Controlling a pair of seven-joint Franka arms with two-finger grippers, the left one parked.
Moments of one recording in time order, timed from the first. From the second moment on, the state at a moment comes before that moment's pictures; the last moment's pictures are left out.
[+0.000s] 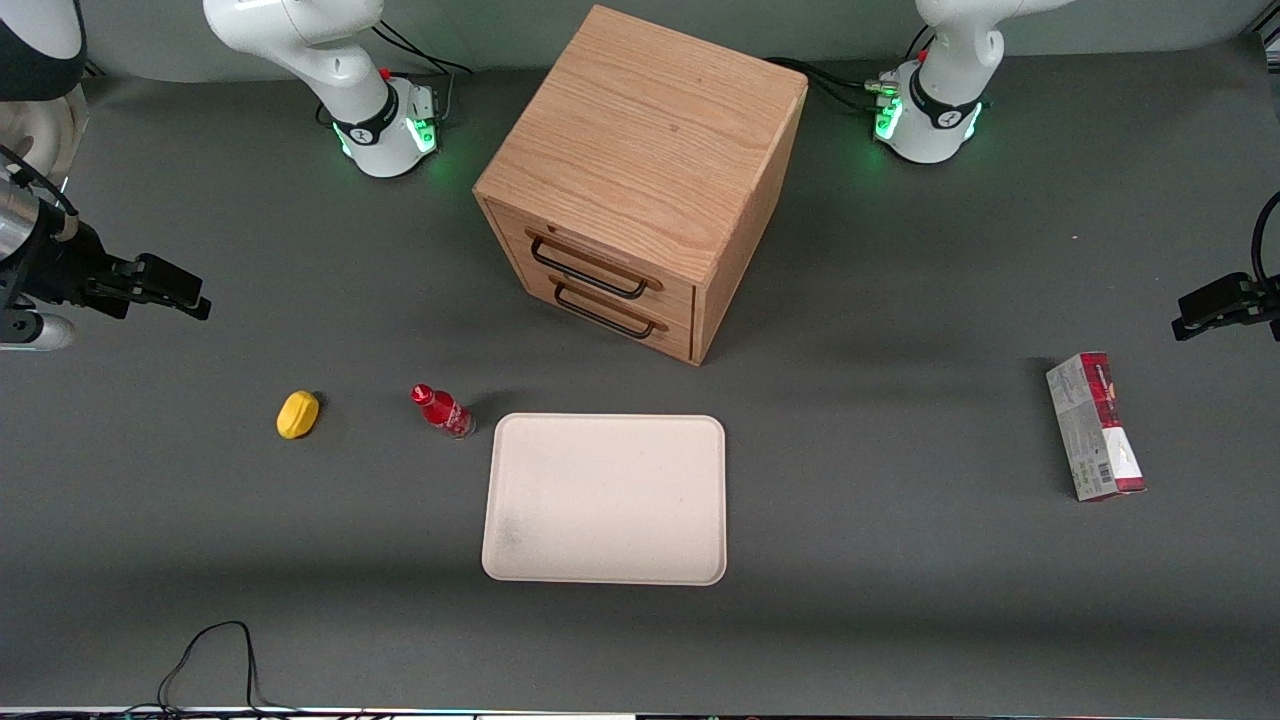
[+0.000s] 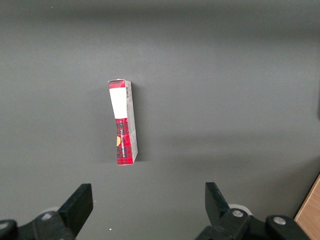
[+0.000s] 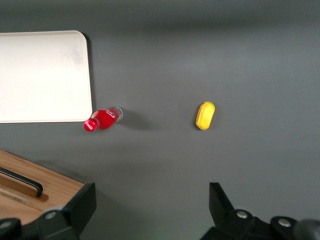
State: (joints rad) arm 0.21 0.05 -0.16 -1.52 0.03 1.57 0.10
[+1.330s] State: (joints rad) arm 0.21 0.22 0.09 -2.10 0.03 2.44 0.21
